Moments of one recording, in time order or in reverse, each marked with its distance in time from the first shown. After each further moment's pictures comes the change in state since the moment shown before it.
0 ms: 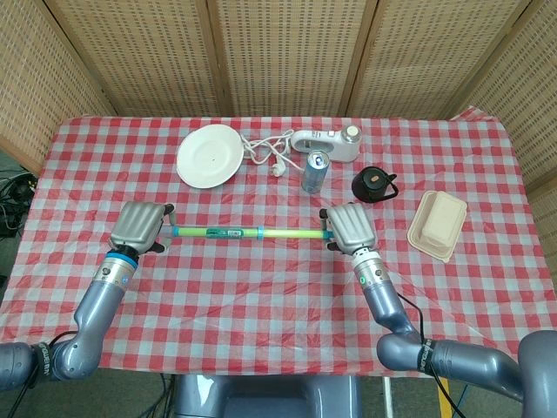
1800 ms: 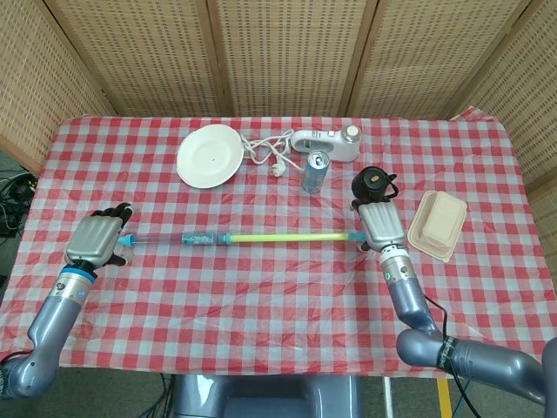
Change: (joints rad) left arm 0.172 0.105 0.081 0.052 0.198 -0.070 -0.194; right arm -0.021 0.100 -0.041 -0.016 0.133 -0.004 -0.097
